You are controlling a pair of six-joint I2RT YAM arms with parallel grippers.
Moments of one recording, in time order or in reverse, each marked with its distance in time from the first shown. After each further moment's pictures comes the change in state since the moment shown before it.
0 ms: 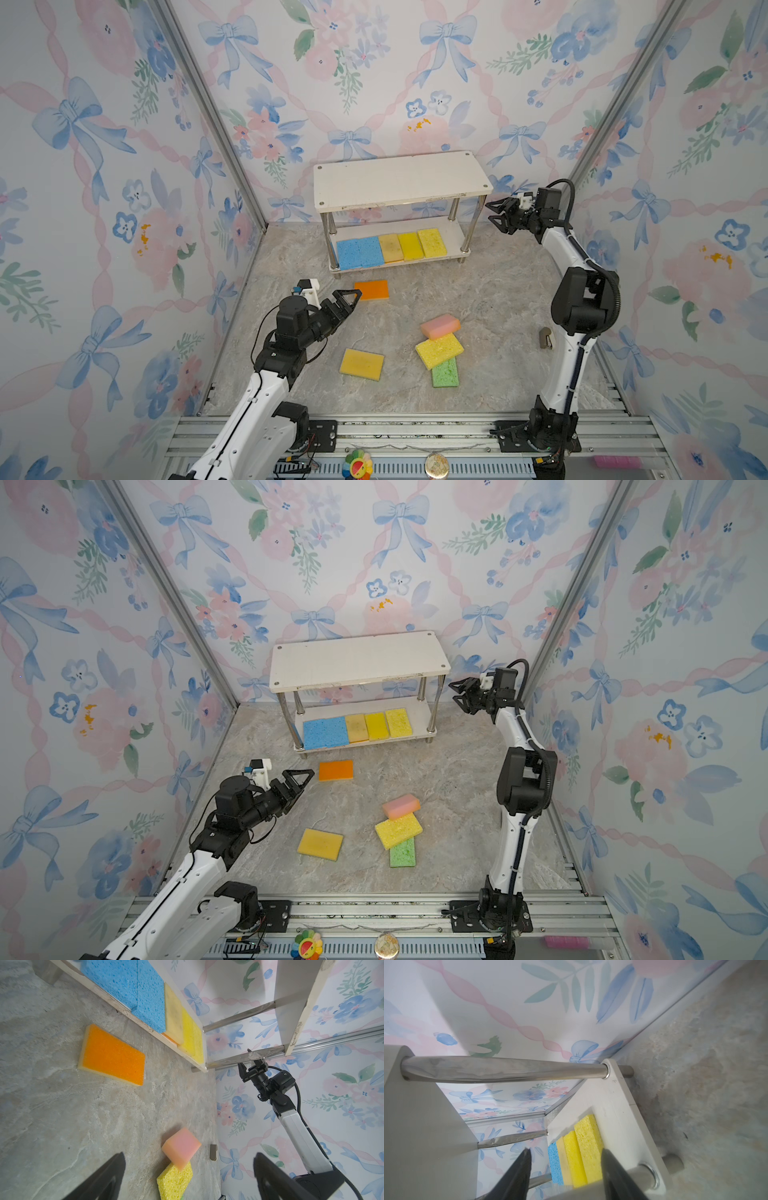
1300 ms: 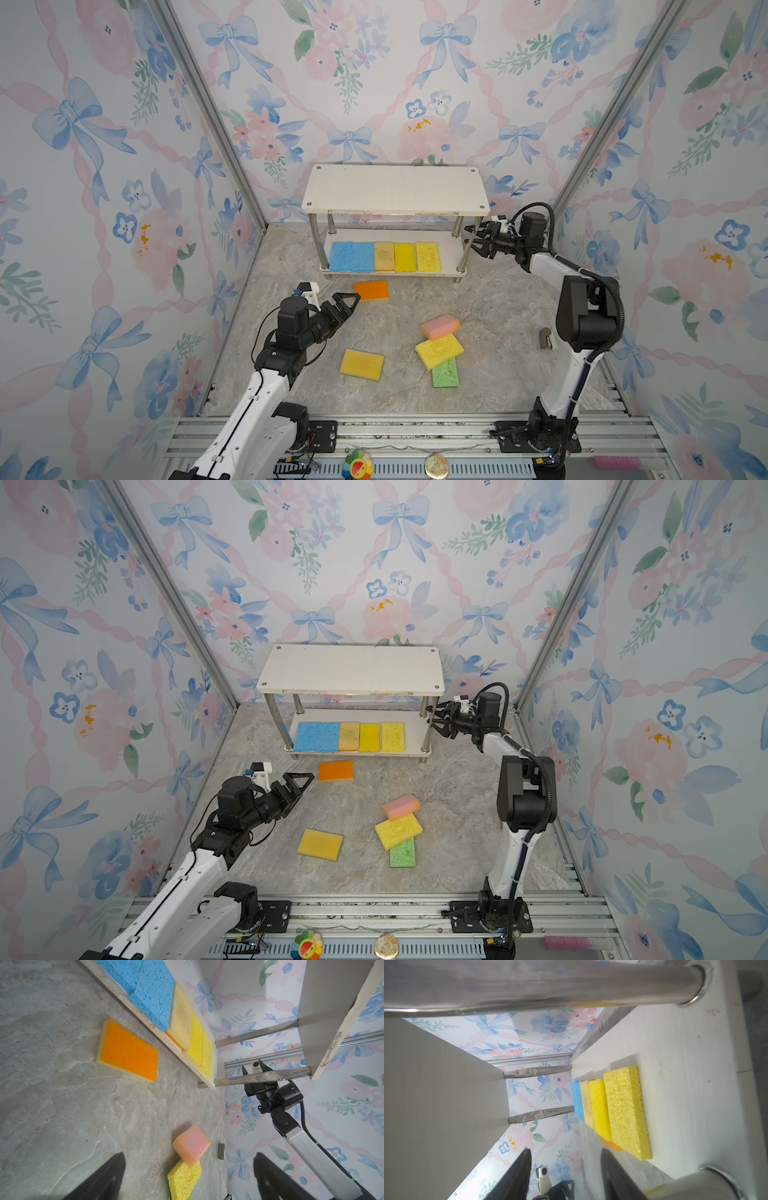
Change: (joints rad) left arm 0.015 0.037 -0.012 -0.032 0.000 0.031; right arm 0.086 -0.276 -0.581 0.312 -0.253 0.105
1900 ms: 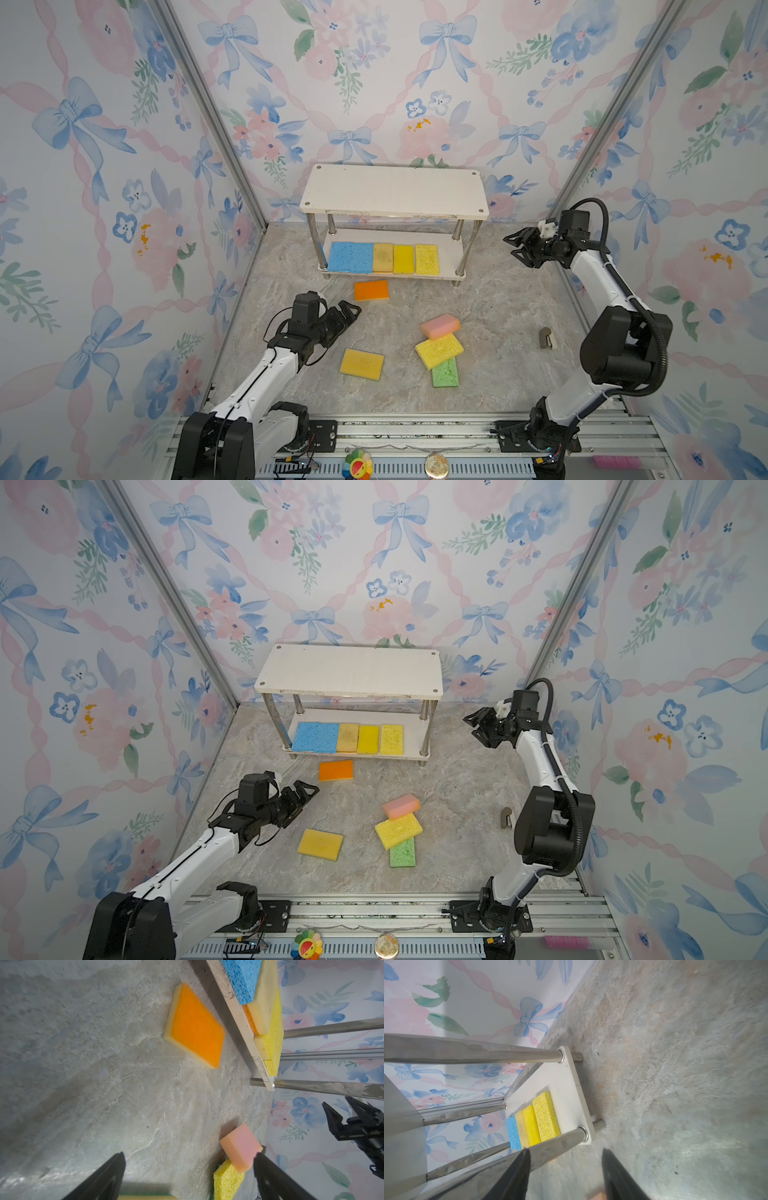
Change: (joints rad) left arm 0.000 0.283 0.024 -0.079 -0.064 0.098; right arm -0.150 -0.312 -0.008 -0.669 0.443 -0.441
